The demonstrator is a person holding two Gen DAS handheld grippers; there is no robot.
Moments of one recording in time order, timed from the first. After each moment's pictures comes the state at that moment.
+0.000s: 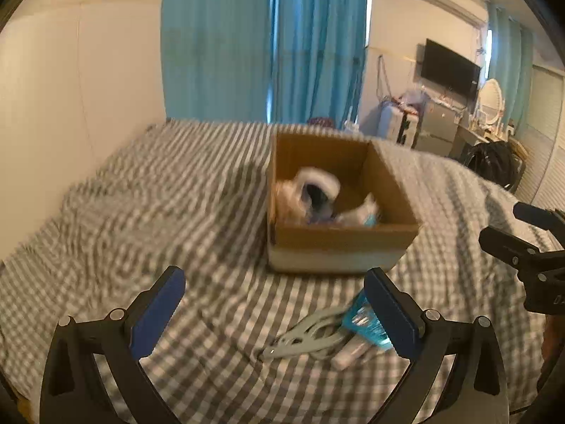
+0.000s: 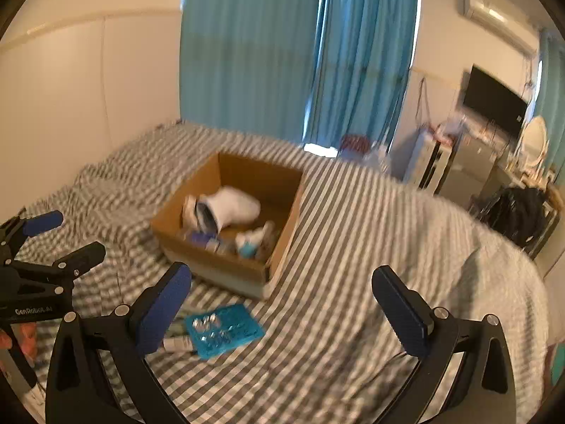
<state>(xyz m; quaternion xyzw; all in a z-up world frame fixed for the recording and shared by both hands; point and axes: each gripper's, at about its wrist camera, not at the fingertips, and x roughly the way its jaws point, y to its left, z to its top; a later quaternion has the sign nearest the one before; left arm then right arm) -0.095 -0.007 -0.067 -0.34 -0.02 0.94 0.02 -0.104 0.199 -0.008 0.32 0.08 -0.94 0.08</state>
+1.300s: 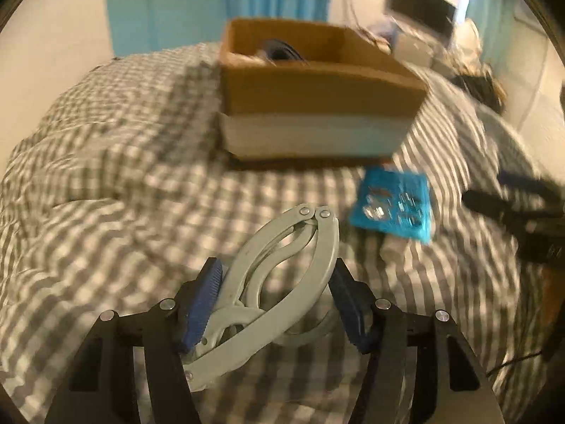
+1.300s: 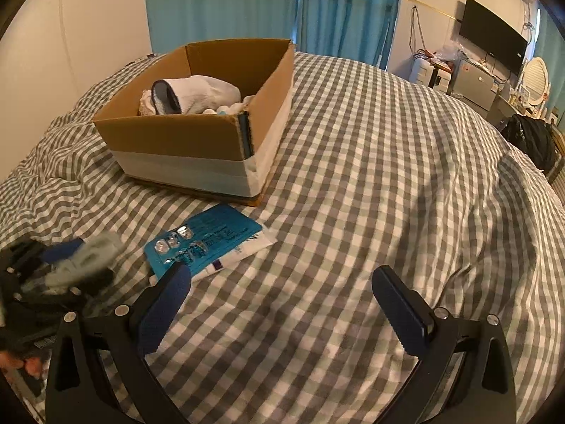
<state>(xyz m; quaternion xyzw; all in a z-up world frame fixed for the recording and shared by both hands) -0.089 0.011 -0.164 -0.44 0.02 0.89 0.09 -0.123 0.214 -0.126 0.43 0.04 -0.90 0.05</state>
